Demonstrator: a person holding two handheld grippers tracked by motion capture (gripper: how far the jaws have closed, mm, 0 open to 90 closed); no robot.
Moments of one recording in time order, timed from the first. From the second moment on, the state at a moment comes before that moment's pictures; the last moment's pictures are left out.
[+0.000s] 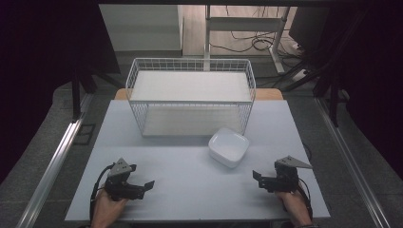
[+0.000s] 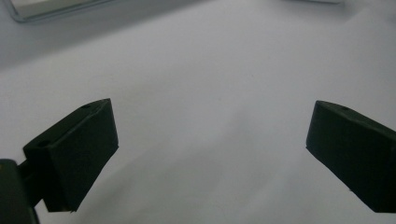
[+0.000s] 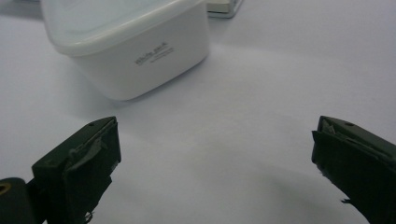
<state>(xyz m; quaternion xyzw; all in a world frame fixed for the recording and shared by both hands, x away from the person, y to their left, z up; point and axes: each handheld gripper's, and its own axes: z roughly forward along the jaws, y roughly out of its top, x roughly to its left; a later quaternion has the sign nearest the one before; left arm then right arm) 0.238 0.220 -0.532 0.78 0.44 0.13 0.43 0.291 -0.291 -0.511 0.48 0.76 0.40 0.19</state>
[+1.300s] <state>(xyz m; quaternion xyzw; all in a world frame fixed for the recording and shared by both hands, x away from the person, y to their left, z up) 0.244 0.221 -0.528 0.76 0.44 0.13 0.46 0.311 -0.280 -0.488 0.48 0.77 0.38 0.19</state>
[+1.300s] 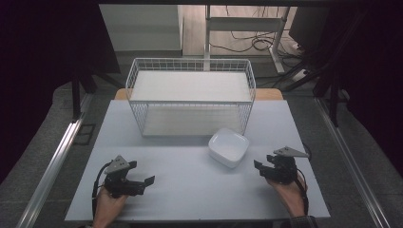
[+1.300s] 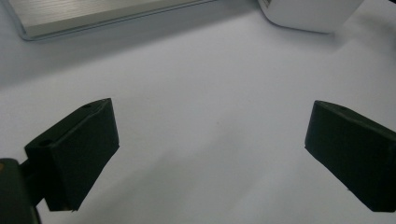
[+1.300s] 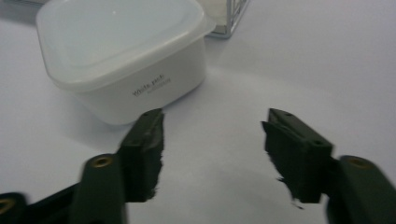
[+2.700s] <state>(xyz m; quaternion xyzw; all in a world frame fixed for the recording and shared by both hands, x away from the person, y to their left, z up) 0.247 0.218 -0.531 0.77 0.44 0.12 0.45 0.404 -0.185 -0.488 0.42 0.80 0.39 0.16</state>
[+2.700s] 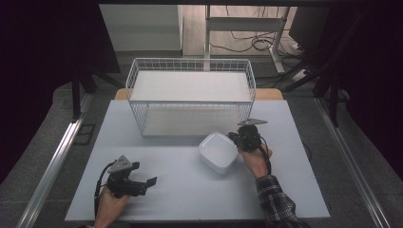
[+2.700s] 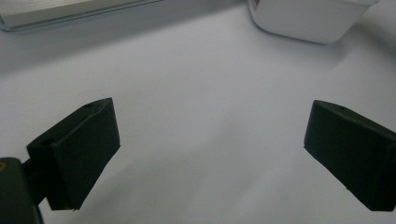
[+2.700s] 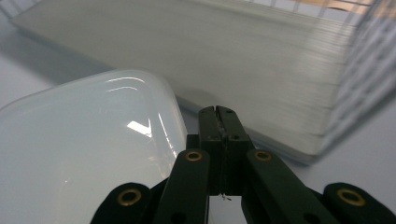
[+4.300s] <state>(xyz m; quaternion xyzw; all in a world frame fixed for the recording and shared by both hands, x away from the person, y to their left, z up) 0.283 0.148 -0.517 0.83 0.36 0.05 0.42 0.322 -0.164 -0.500 0.36 0.84 0.39 0.09</state>
